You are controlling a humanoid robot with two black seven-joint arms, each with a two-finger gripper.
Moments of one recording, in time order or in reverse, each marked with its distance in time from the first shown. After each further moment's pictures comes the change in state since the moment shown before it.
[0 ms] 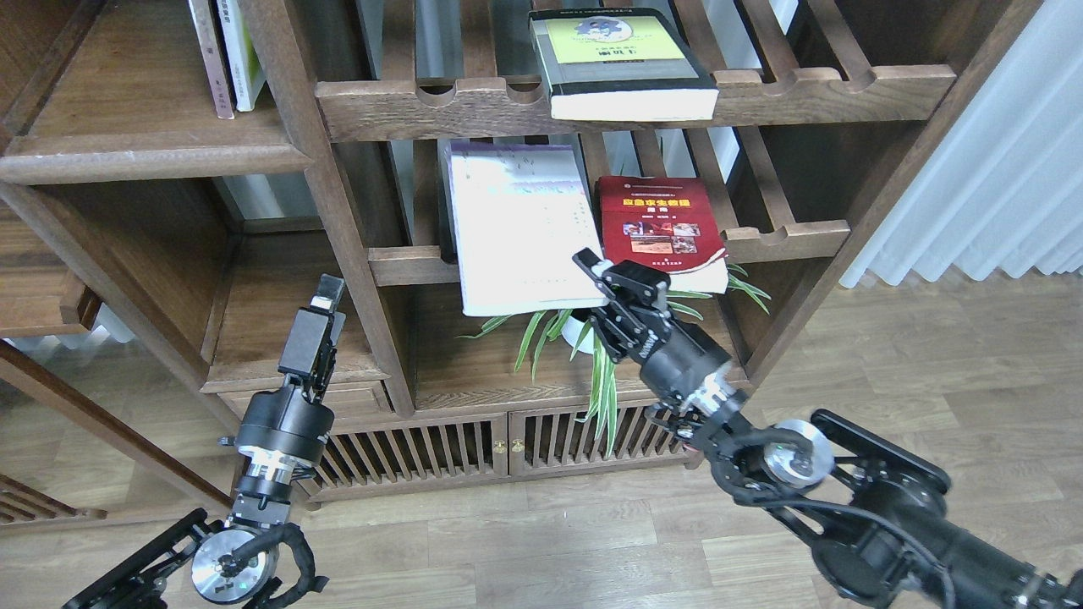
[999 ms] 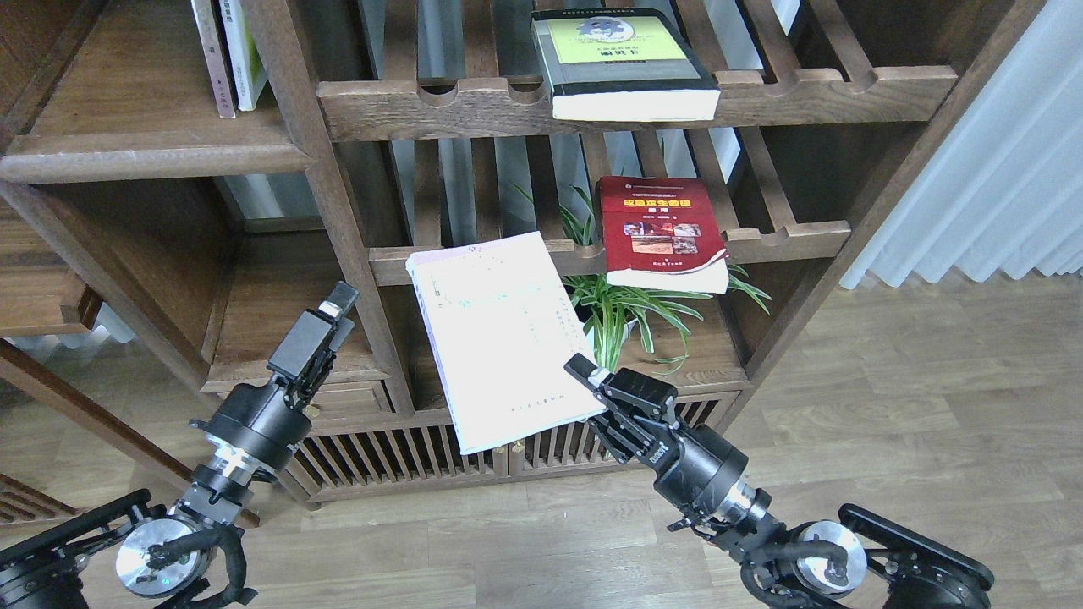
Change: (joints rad) left arm -0.206 0.287 0.391 -0.129 -0.153 0.000 0.050; right arm -0.158 0.018 -0.055 0.033 -0.170 0.071 -0.064
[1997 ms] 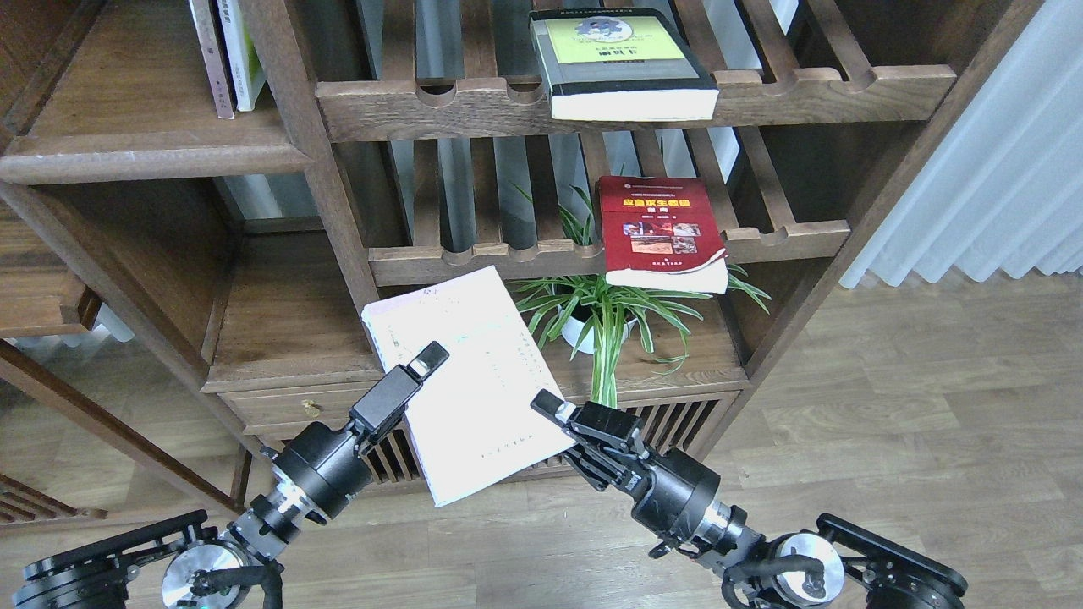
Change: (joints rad) left arm -0.028 -0.044 0.156 -0.001 0.002 0.000 0.032; right arm -0.005 0.033 -0.017 -0.034 -0.065 0.000 -0.063
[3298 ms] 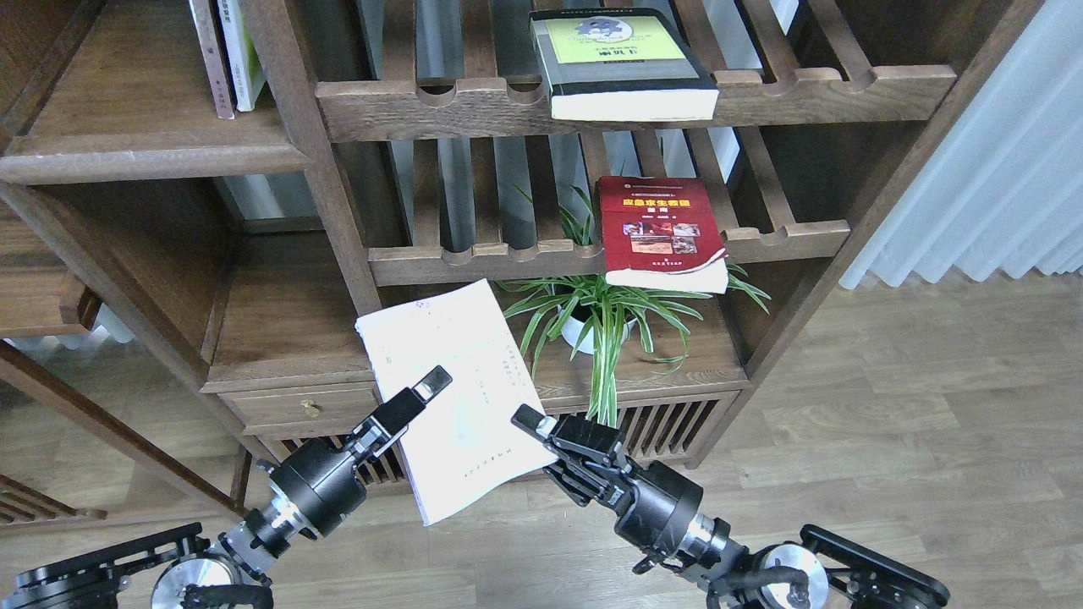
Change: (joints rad) left arm -0.004 0.026 0.045 0.003 0.057 0.000 -0.011; right arm -0.014 0.043 -0.007 0.000 -0.005 0.000 -0.010
